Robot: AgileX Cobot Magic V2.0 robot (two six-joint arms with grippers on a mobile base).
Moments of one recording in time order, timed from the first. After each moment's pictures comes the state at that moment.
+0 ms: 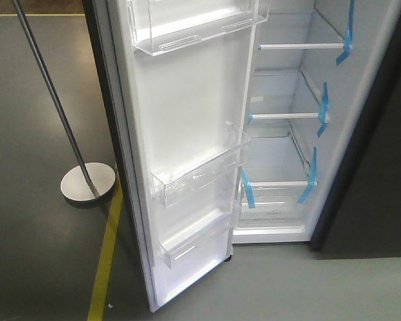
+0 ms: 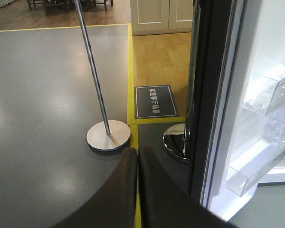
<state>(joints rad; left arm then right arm) -0.01 -0.02 0.03 0.22 0.35 -0.27 -0.07 0.57 -0.66 0.06 0.73 -0.03</state>
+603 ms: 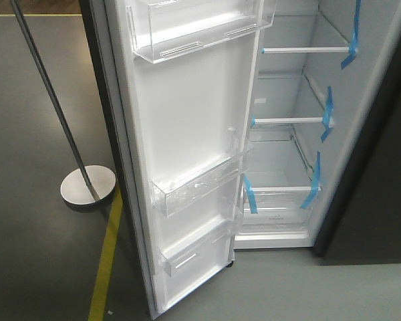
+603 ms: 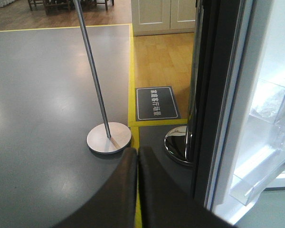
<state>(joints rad) -0.01 -0.02 0.03 0.22 0.35 -0.27 -0.07 0.57 -0.66 0.06 0.73 -0.03</state>
